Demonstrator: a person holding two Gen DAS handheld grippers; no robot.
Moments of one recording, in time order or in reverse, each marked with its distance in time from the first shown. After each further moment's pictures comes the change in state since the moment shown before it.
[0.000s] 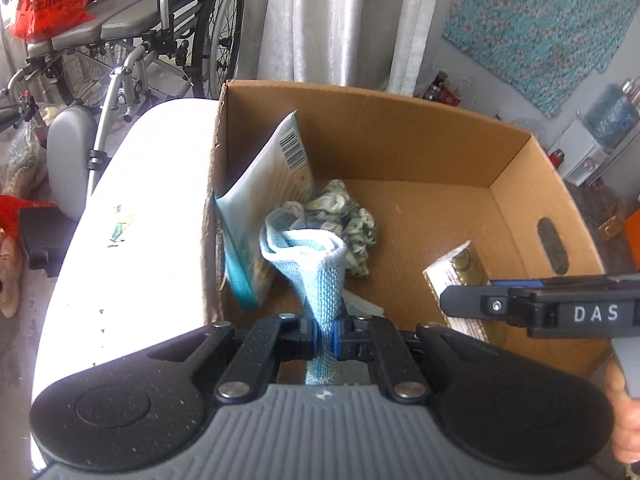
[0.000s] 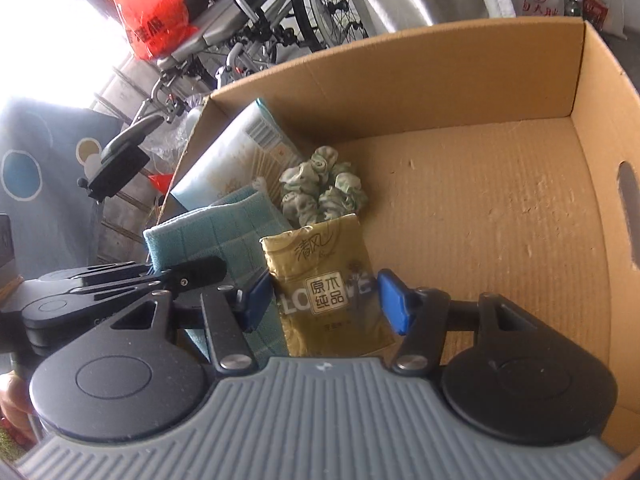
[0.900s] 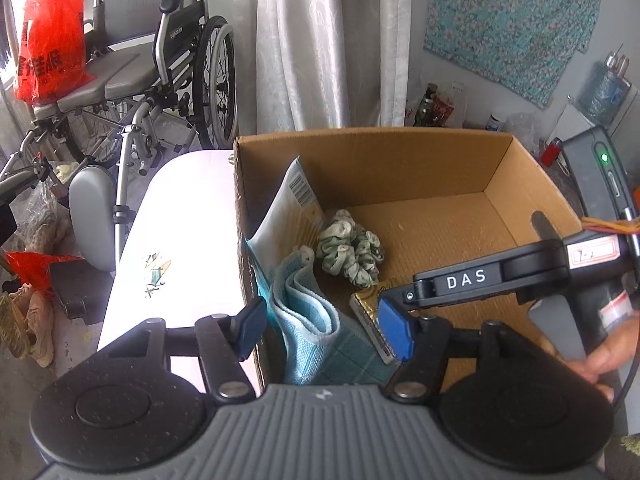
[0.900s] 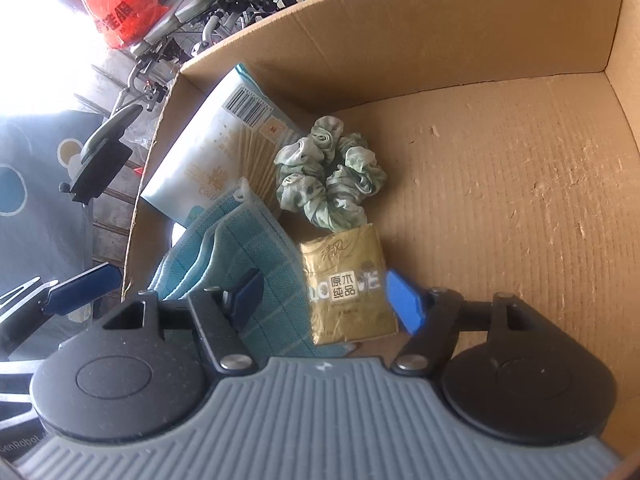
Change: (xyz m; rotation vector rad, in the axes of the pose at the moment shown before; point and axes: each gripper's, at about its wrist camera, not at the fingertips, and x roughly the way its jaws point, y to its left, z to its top) left arm -0.036 -0.008 -0.004 0.136 -0.087 0.065; right arm 0.054 0.014 -0.001 0.095 0.071 0.002
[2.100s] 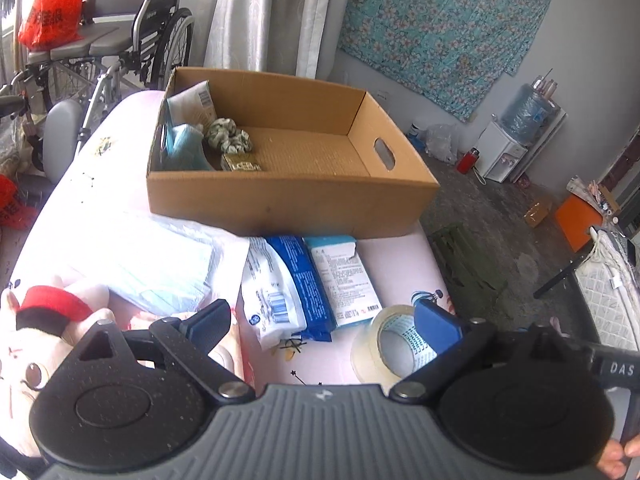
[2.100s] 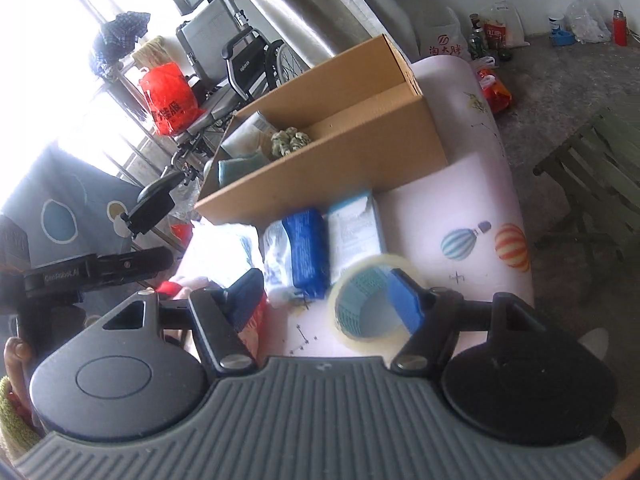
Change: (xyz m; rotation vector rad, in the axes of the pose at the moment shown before) left arm -0.146 -0.101 -0.192 -0.091 -0.060 -0.219; right arm -0.290 -0.083 -0.360 0.039 -0.417 0.014
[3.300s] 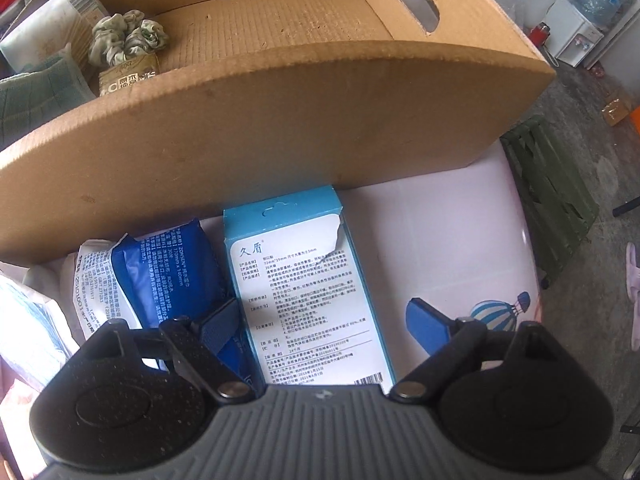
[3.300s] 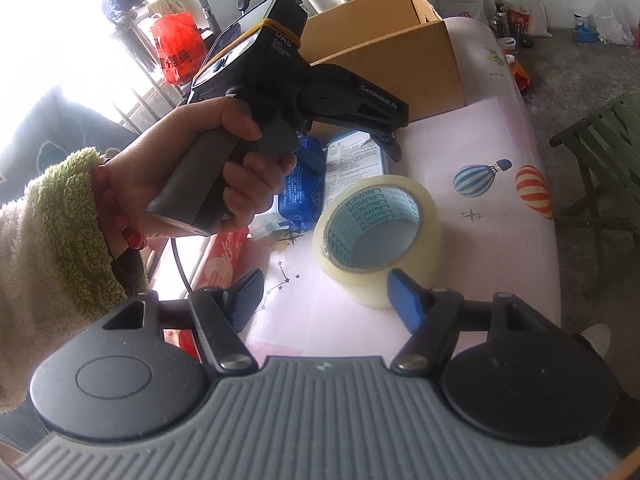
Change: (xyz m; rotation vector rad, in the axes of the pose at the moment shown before) left arm 0.246 -0.073 0.043 0.063 0.416 0.215; right arm 0.052 -0.004 -0.048 -0.087 0.079 0.018
